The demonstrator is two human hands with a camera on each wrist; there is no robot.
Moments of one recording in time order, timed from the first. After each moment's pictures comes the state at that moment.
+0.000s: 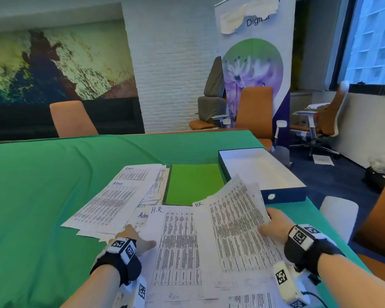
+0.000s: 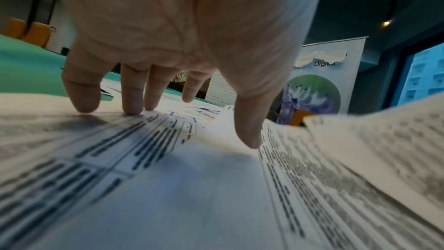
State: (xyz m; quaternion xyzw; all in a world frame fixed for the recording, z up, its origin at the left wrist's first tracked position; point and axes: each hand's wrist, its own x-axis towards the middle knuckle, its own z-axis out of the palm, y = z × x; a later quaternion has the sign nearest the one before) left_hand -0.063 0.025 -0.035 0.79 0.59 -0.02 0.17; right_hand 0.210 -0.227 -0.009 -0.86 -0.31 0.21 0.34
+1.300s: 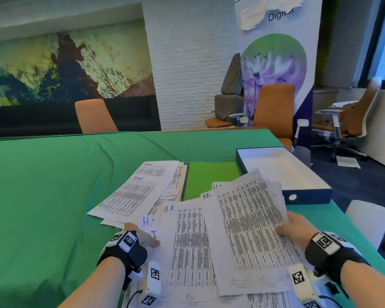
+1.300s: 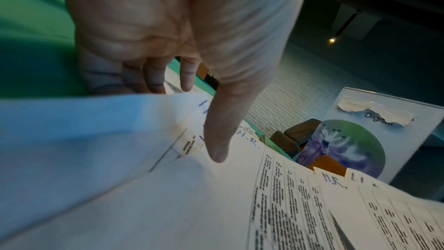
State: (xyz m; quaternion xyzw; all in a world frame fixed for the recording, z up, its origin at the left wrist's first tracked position) left_hand -0.096 0.035 -0.023 0.70 0.65 0.03 0.30; right_hand 0.206 -0.223 -0.020 -0.82 -0.28 0.28 0.42
